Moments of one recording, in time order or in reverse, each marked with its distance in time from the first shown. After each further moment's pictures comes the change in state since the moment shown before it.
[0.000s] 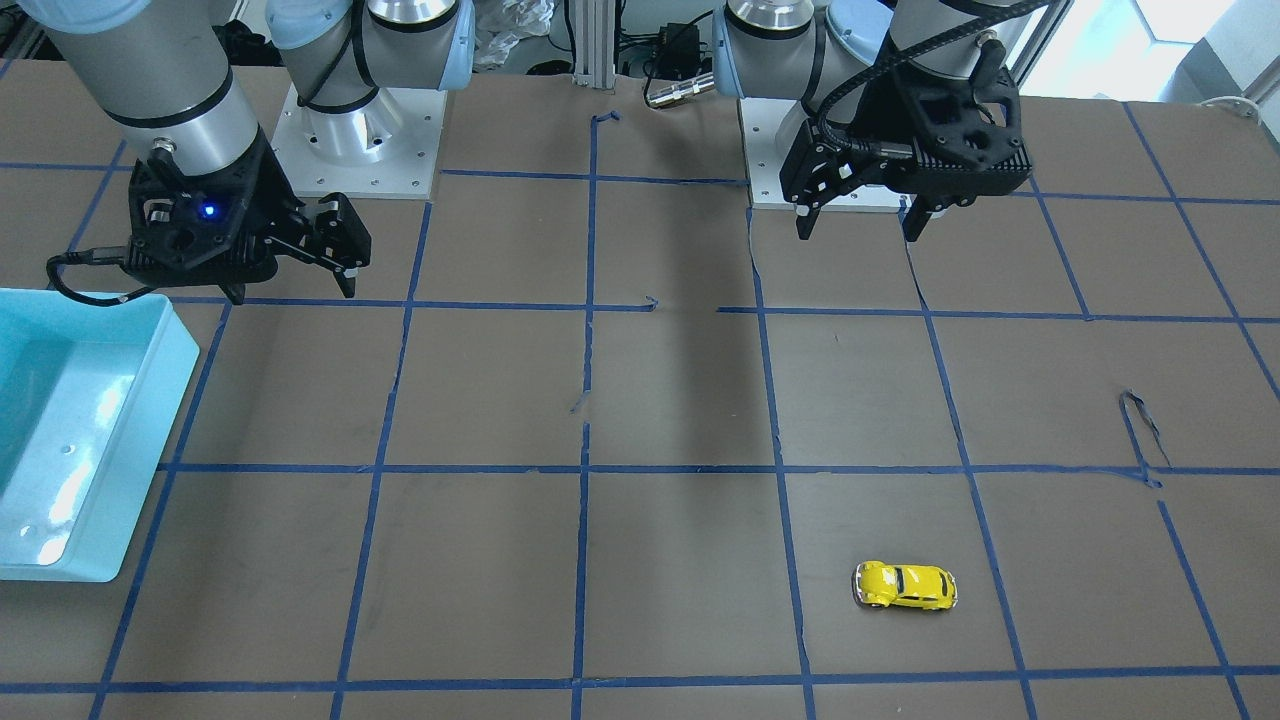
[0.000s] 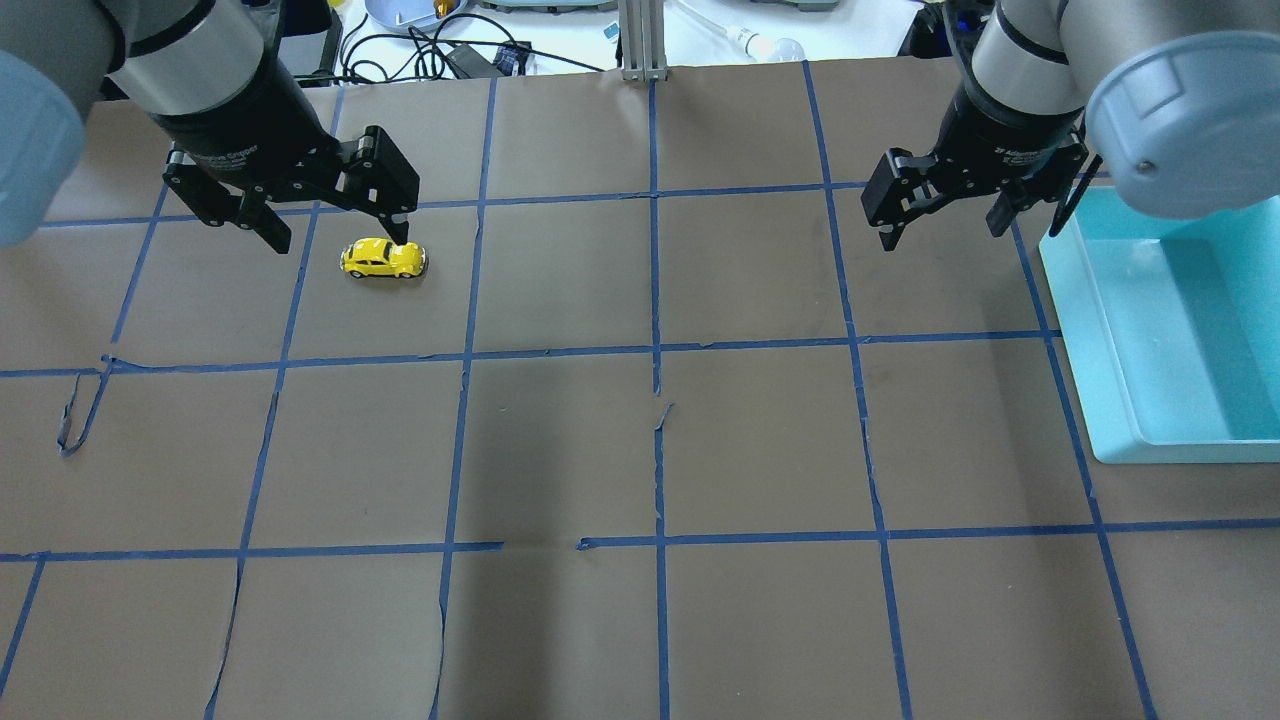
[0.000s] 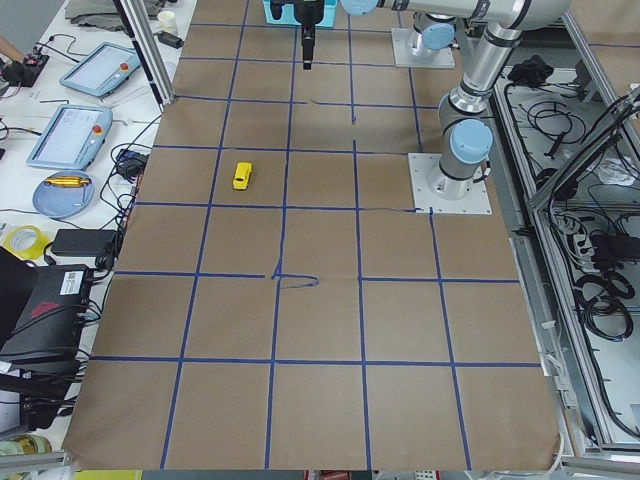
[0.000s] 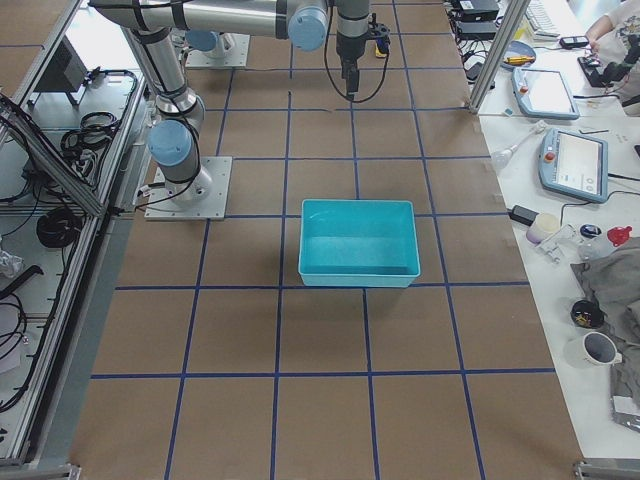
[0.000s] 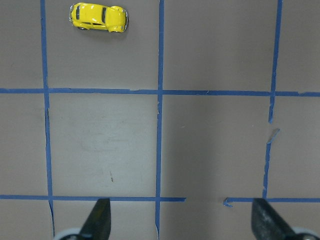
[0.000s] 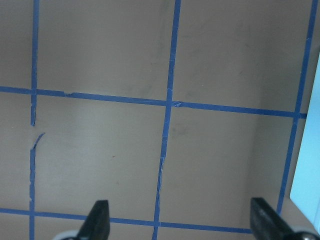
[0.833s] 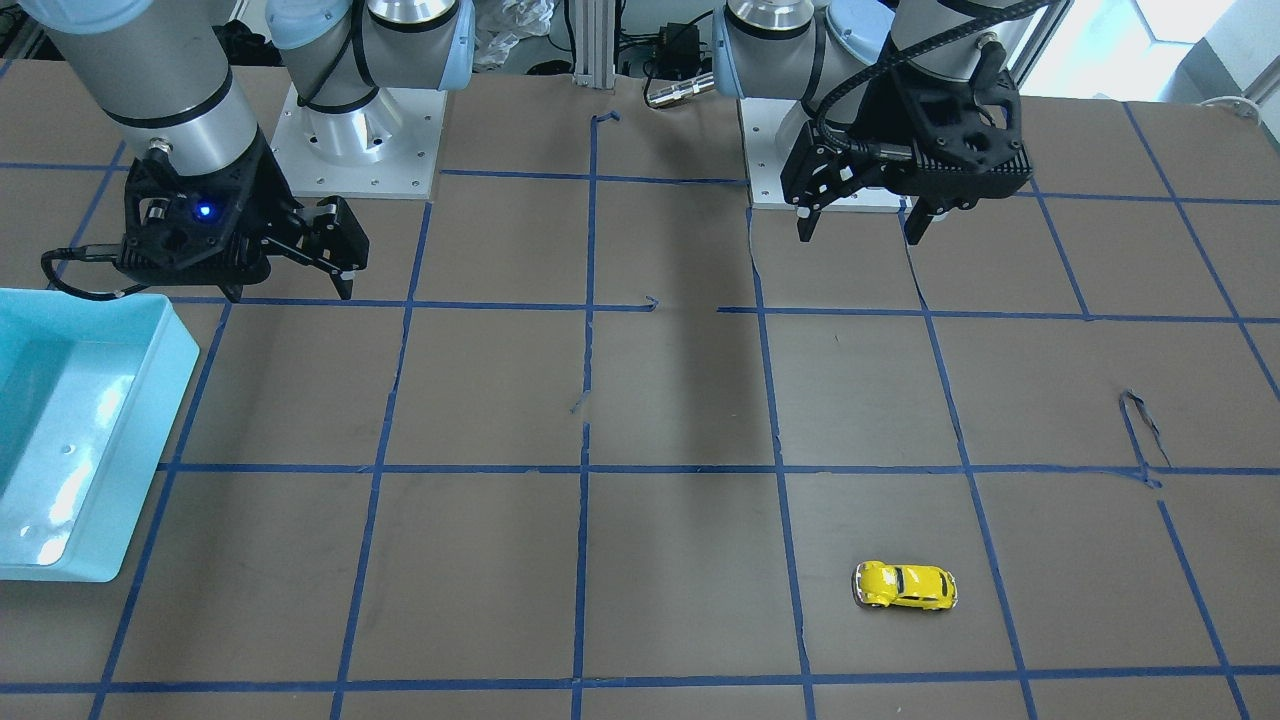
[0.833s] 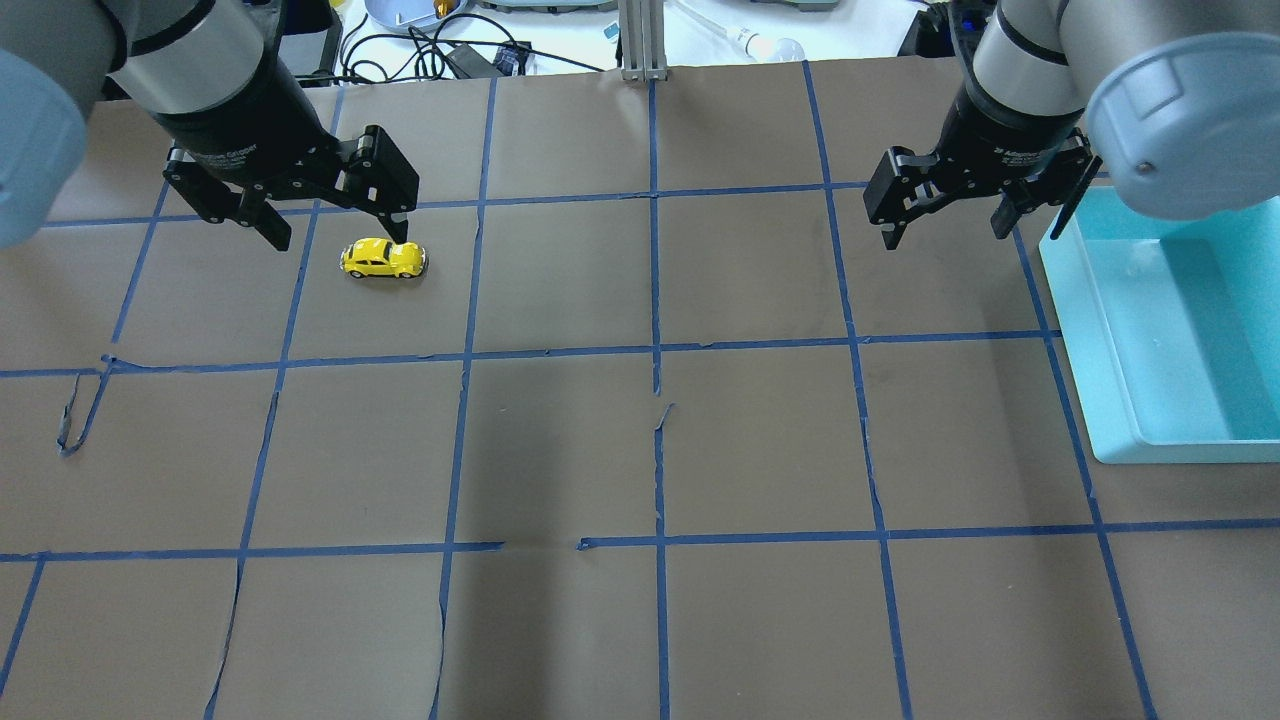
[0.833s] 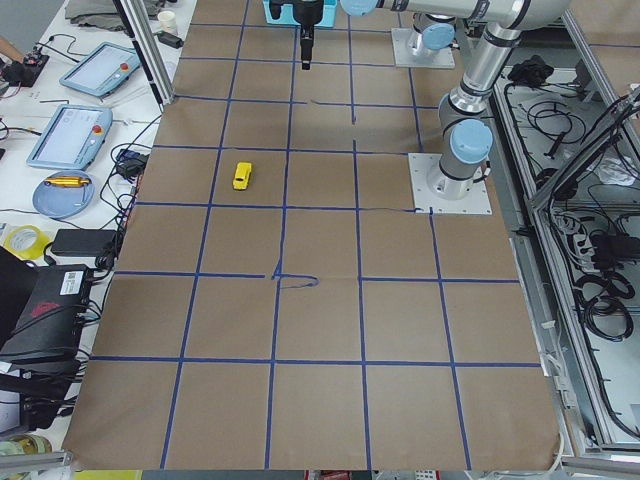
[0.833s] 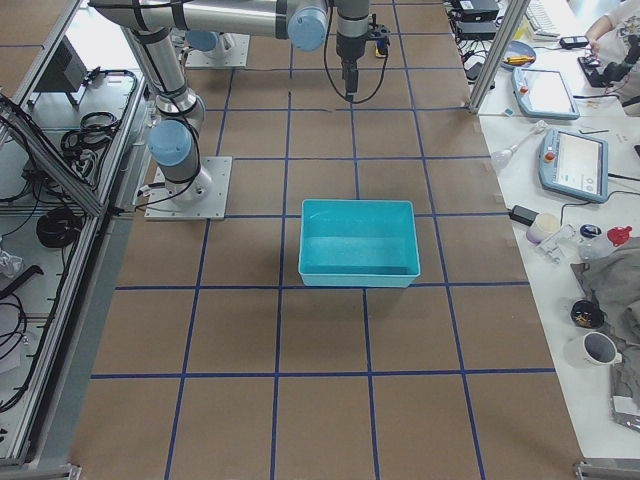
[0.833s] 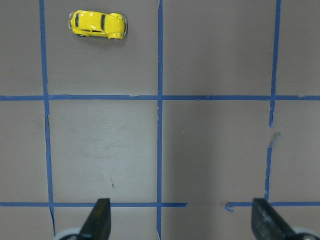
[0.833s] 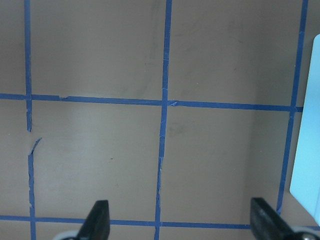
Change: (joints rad) left arm 0.001 -0.003 0.000 0.007 0.001 0.013; right arm 0.000 0.000 0.001 0.000 -0.011 0.045
